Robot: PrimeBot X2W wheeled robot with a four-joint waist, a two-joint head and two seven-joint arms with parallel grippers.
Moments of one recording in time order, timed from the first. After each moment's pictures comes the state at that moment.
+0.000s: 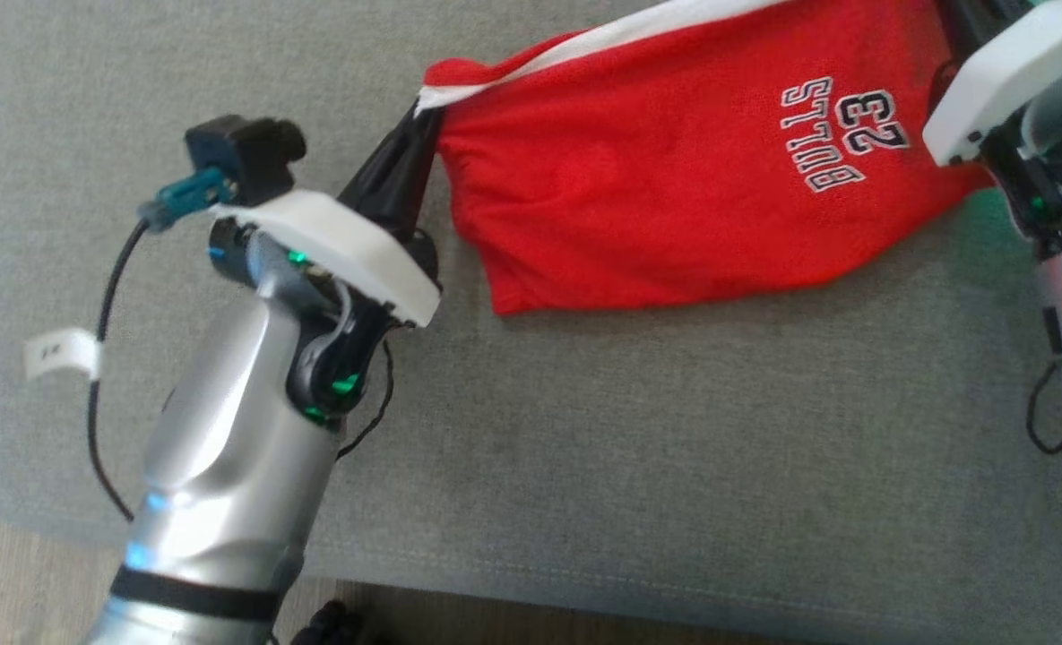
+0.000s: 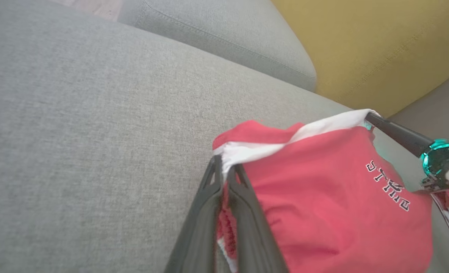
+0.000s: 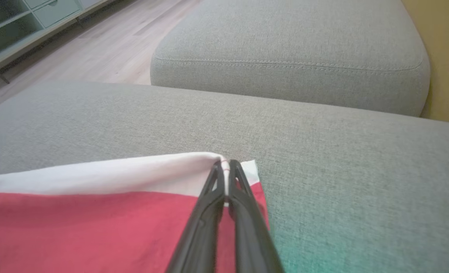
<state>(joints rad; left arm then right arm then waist) -0.59 0.07 -0.37 0.33 -0.62 -0.09 0.04 -0.84 -0.34 0.26 0.48 0.42 0.13 0.27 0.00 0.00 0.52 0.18</state>
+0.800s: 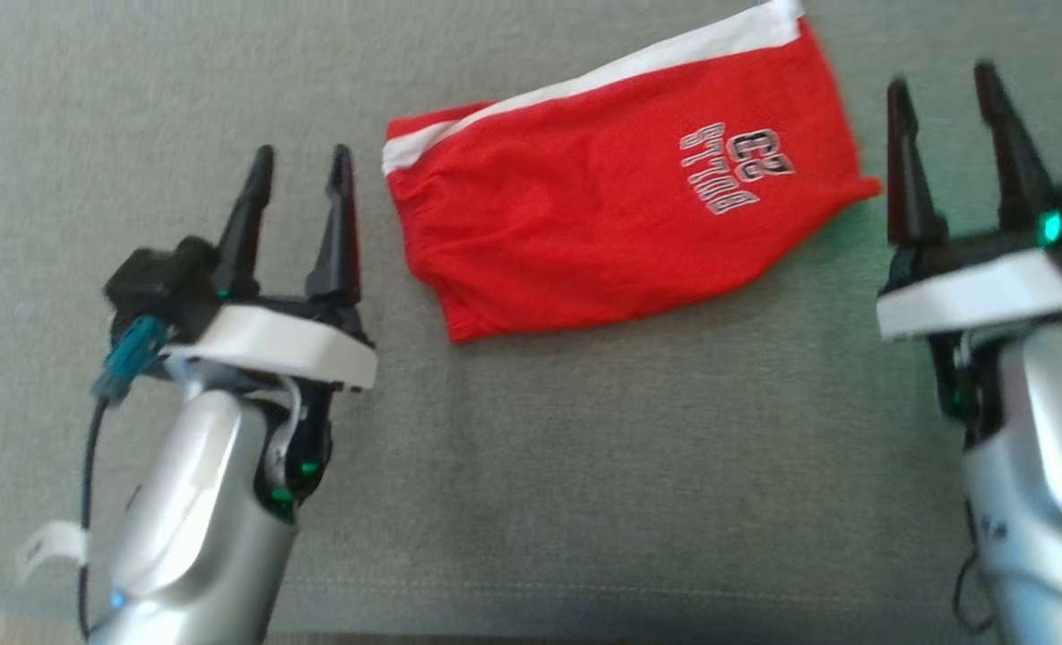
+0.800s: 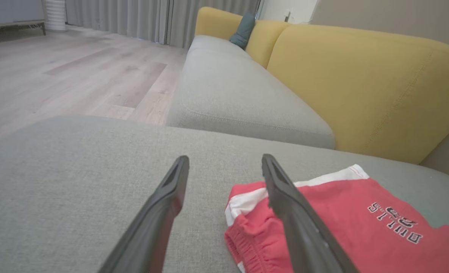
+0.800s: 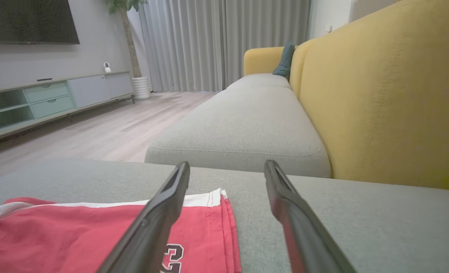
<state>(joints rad) -0.41 0.12 -0.34 0.23 -0.43 0.08 -0.25 -0.49 -0.19 0.09 0.29 0.19 0.13 -0.20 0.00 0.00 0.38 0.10</state>
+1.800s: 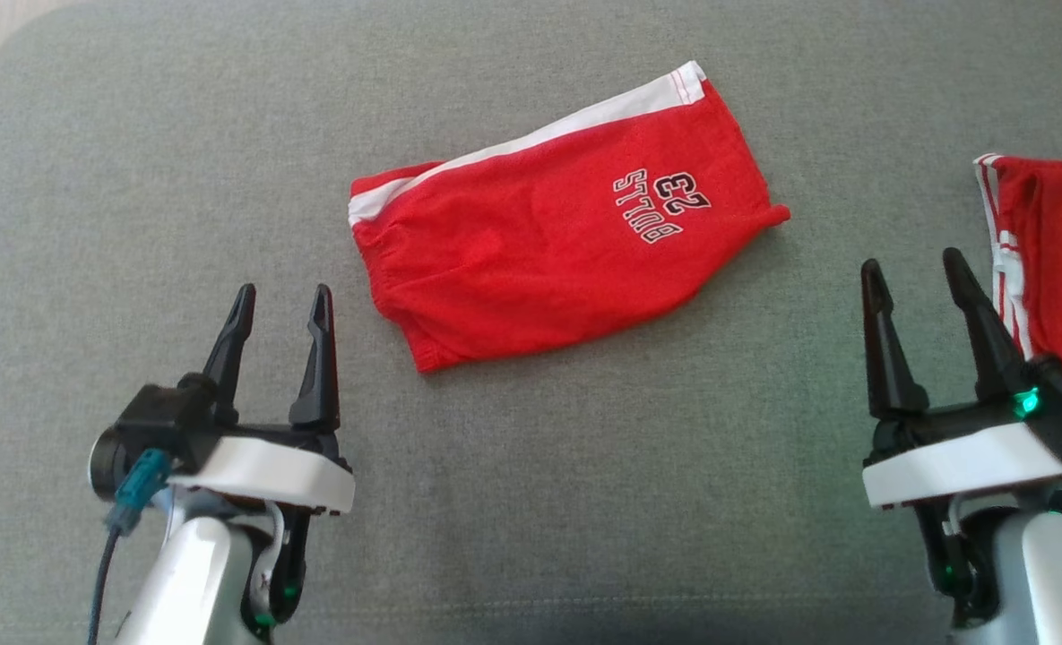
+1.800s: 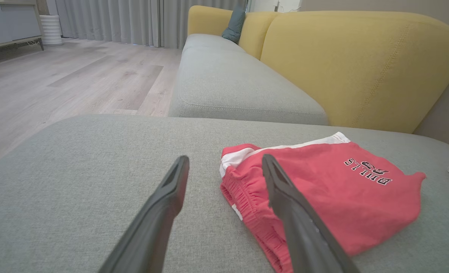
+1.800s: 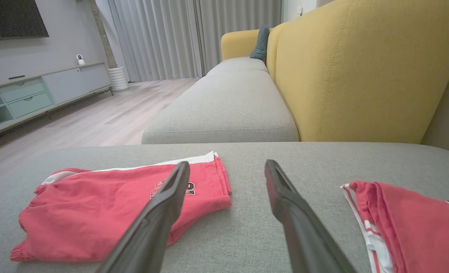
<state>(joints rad) -0.15 0.16 -0.28 0.13 -0.31 0.09 -0.26 -0.05 -0.07 0.01 -0.10 0.15 0.13 -0.01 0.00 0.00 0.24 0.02</state>
